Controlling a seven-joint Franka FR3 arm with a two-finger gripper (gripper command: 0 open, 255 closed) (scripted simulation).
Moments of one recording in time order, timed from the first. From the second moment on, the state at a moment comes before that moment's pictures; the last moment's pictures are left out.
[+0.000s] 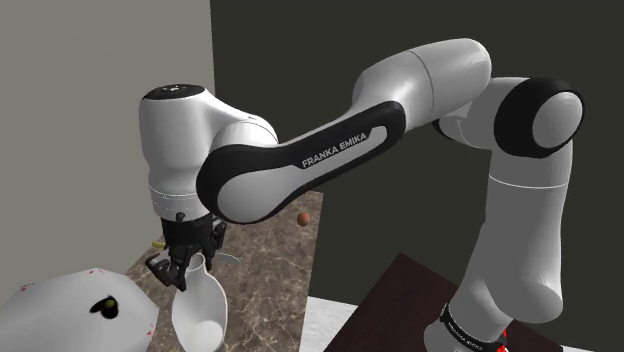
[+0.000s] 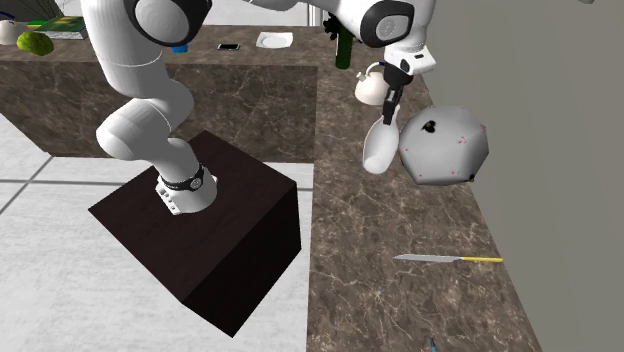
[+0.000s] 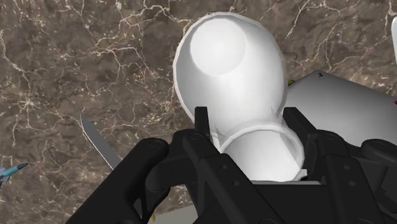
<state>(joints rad) 0.24 0.31 0.61 -1.74 -0.24 2.03 0.75</state>
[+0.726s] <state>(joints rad) 0.24 0.28 0.62 -1.64 -0.21 1.89 0.73</state>
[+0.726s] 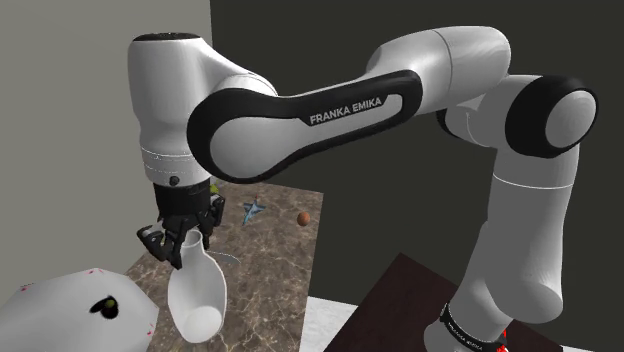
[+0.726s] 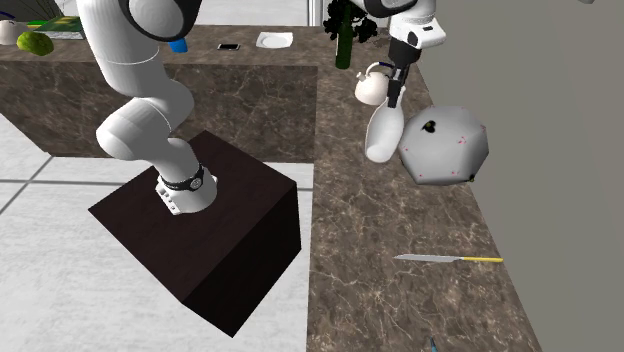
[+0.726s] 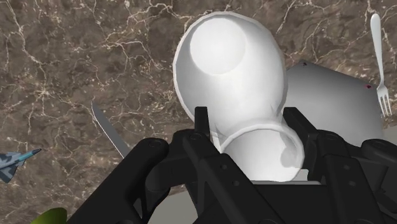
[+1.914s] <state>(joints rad) 0.27 0.29 0.63 -1.38 -0.21 1.65 0.71</state>
